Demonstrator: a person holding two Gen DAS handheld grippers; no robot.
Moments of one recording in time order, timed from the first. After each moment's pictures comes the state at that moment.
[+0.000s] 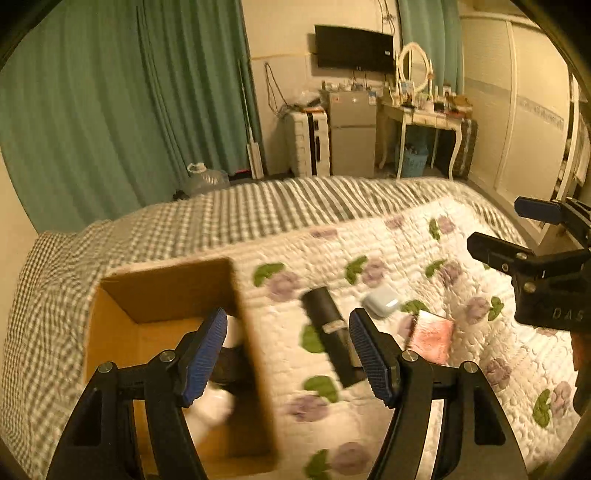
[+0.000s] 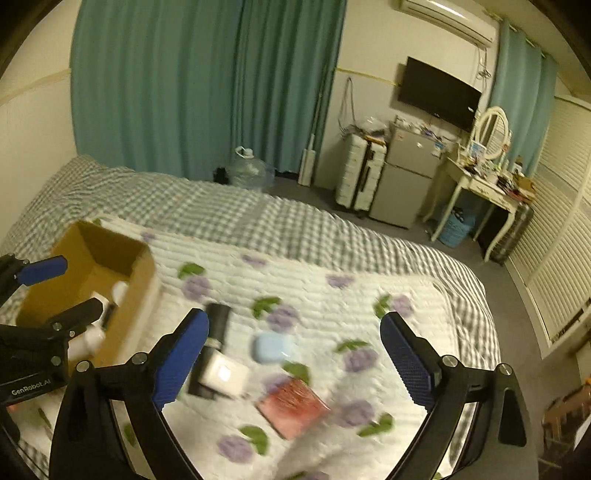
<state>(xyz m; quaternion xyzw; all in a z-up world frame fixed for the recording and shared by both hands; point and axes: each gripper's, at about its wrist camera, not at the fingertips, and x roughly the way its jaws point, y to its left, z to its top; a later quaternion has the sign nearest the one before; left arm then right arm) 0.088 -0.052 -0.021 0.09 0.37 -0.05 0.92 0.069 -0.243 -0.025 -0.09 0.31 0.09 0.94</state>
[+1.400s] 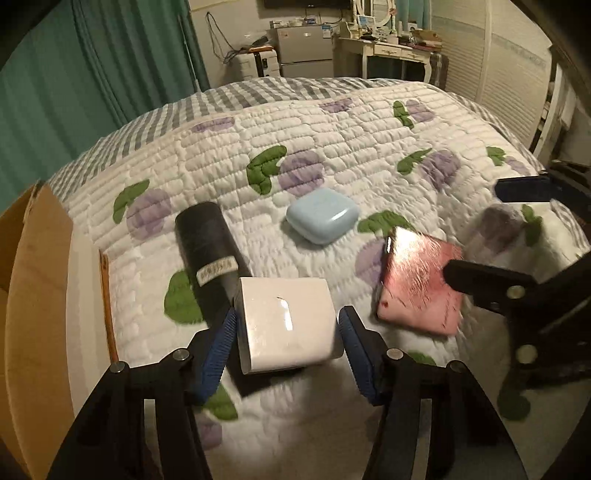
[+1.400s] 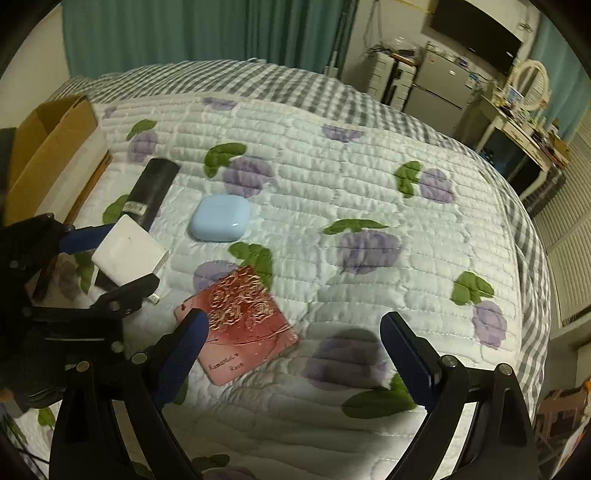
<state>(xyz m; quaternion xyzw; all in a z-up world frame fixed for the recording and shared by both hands) 0.121 -0.125 -0.163 0.12 0.46 -0.12 0.87 0.115 -0.275 -0.168 -0.13 0.44 0.14 0.88</state>
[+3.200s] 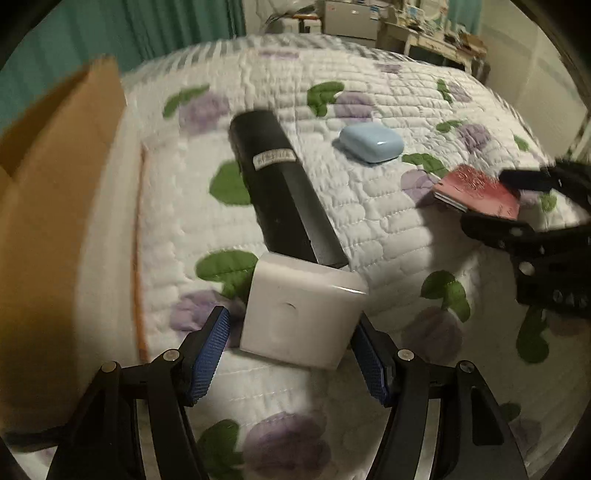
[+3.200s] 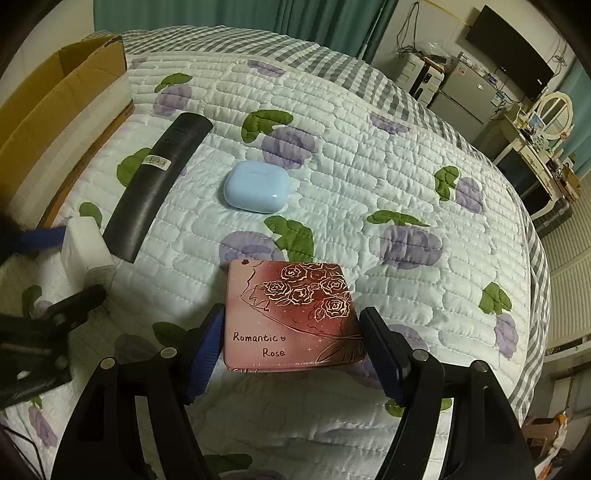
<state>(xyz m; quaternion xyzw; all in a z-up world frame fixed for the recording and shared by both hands) 0.094 -0.080 -0.187 0.05 0.53 -0.06 0.85 0.107 -0.254 -0.184 -0.19 0.46 0.15 0.86</state>
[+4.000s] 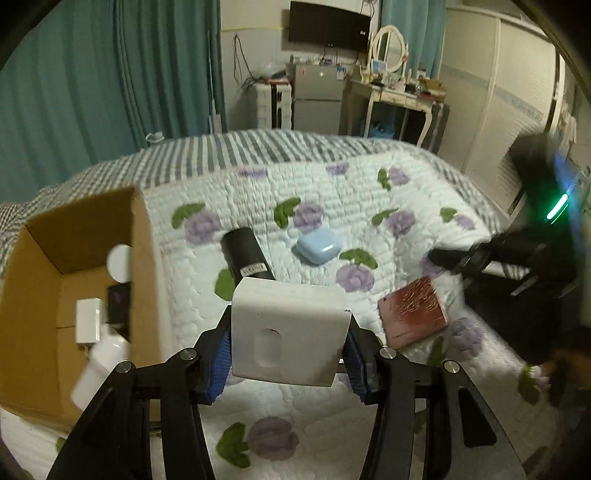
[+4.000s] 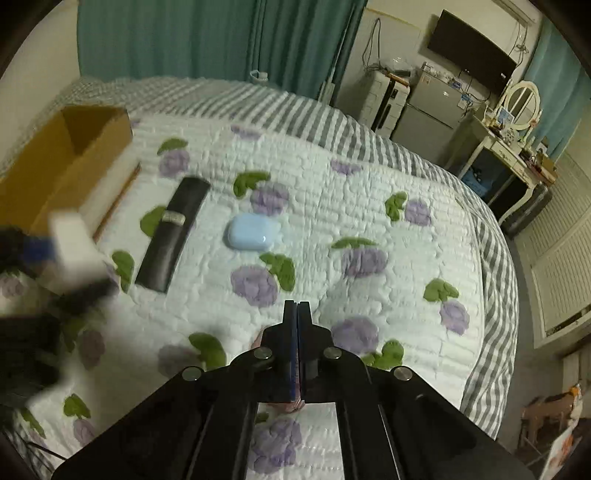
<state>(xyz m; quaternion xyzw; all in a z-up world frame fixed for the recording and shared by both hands) 0.060 -0.079 -0.075 0.05 0.41 -0.13 0.90 0.068 -0.260 -0.130 -0.17 0.42 0.09 0.89</state>
